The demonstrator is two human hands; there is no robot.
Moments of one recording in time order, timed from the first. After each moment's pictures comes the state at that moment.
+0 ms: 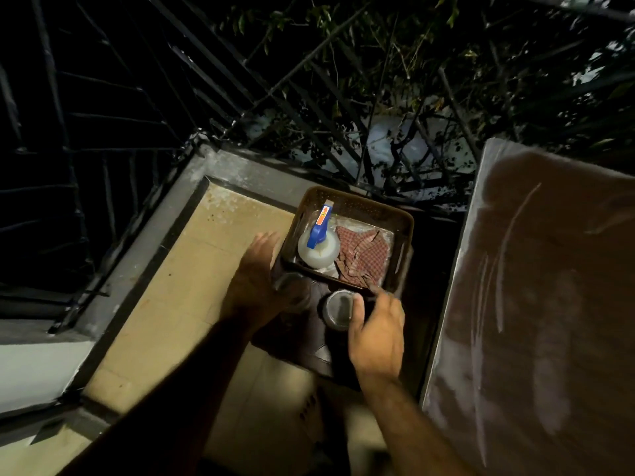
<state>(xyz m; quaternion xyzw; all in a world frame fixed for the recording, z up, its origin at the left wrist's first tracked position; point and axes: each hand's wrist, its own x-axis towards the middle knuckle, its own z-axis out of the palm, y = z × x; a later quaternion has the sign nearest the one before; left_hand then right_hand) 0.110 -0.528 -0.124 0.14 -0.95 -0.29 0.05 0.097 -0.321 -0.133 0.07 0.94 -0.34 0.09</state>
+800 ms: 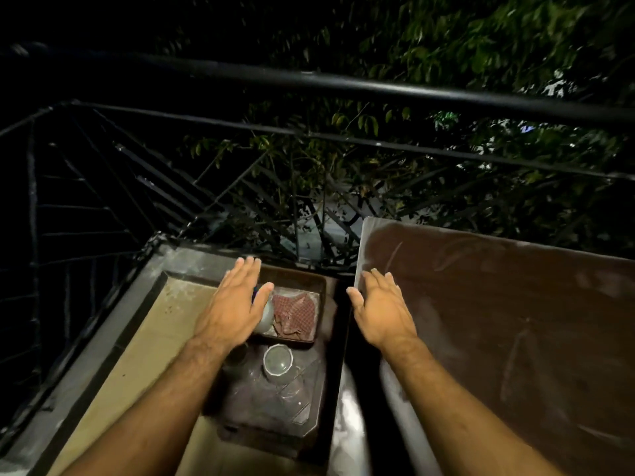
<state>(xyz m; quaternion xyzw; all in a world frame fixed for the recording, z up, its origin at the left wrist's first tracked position) 0.065 -0.440 0.033 0.07 -0.97 -0.23 0.00 0.012 -0.183 0.031 -0.06 0.96 -0.23 0.12</state>
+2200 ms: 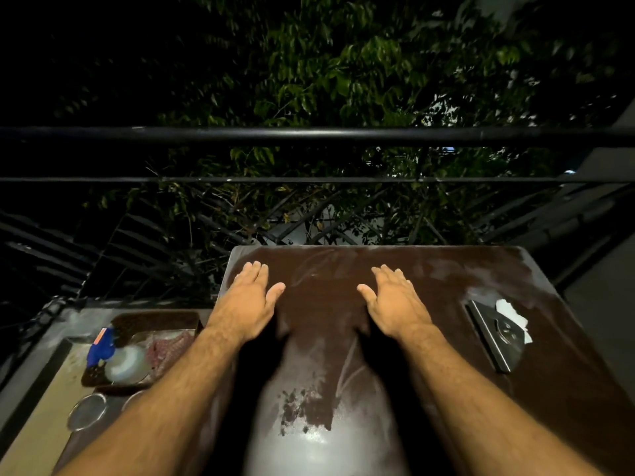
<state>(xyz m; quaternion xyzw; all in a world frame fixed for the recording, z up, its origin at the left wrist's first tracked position) -0.009 -0.109 0.096 -0.02 -0.98 -0.17 -0.08 -0.016 0.163 0.080 0.02 0.98 -0.19 0.08</state>
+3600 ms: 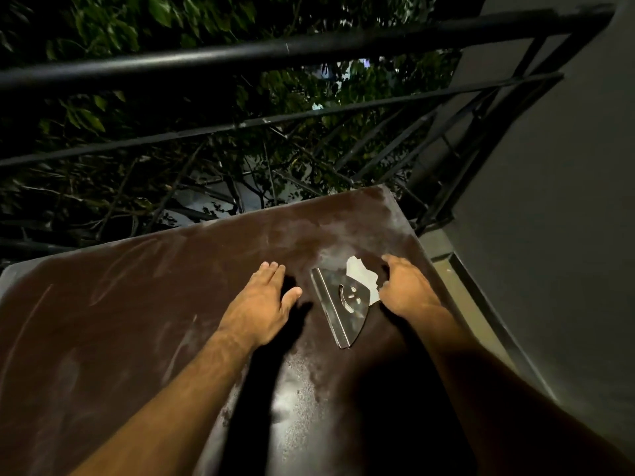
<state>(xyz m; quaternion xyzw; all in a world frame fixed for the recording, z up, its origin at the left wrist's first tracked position) -0.058 0.259 0.008 -0.21 -0.95 -0.16 -0.19 -0.019 0.523 0.000 0.23 0.94 -0.23 0.12</state>
